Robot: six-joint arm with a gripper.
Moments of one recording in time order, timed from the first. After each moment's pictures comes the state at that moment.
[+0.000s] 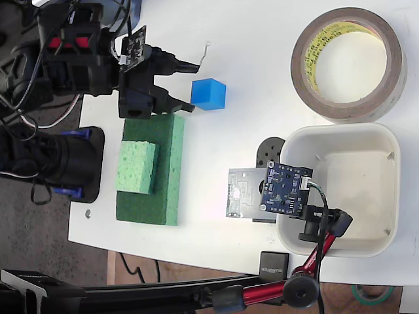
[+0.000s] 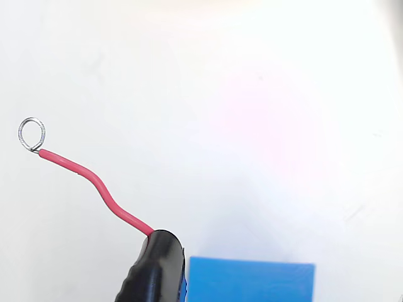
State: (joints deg) arm -29.4 112.7 132.0 34.5 18.5 23.2
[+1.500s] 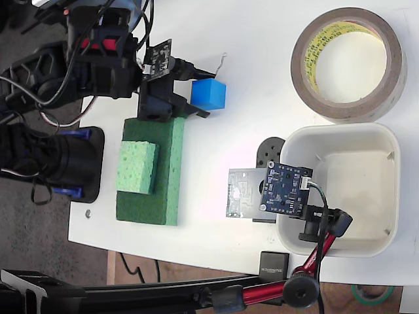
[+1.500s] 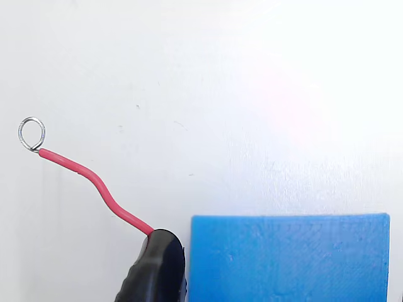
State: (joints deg) arm -31.6 102.7 135.1 25.4 20.7 30.1
